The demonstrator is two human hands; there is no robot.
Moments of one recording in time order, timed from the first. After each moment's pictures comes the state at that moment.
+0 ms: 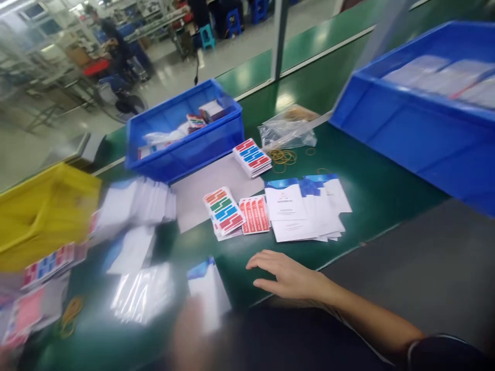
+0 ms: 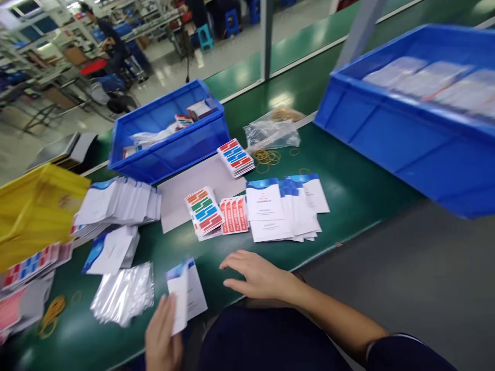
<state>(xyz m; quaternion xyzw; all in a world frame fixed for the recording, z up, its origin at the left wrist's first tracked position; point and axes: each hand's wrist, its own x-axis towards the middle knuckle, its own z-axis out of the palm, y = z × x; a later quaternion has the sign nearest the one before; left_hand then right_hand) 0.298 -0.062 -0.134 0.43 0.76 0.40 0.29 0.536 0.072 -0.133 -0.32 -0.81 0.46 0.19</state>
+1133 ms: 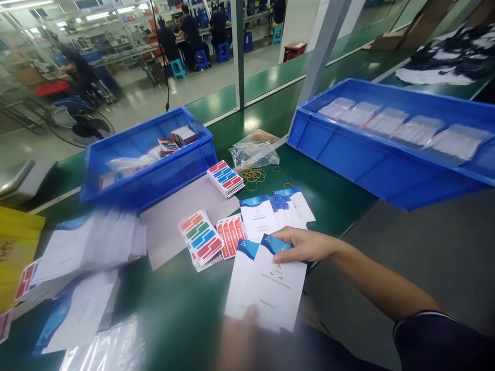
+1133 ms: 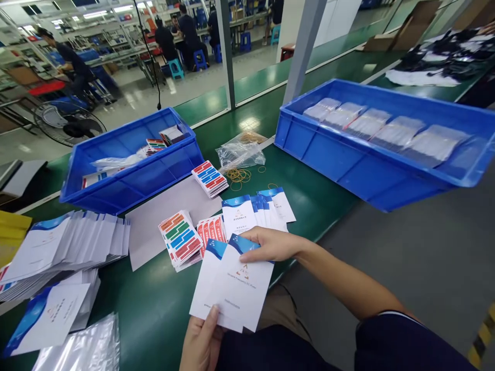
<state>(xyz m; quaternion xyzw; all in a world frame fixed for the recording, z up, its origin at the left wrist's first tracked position) 0.400 0.008 -0.139 0.16 0.53 0.42 0.72 0.628 0.135 -0.081 -0.35 -0.58 0.71 0.18</state>
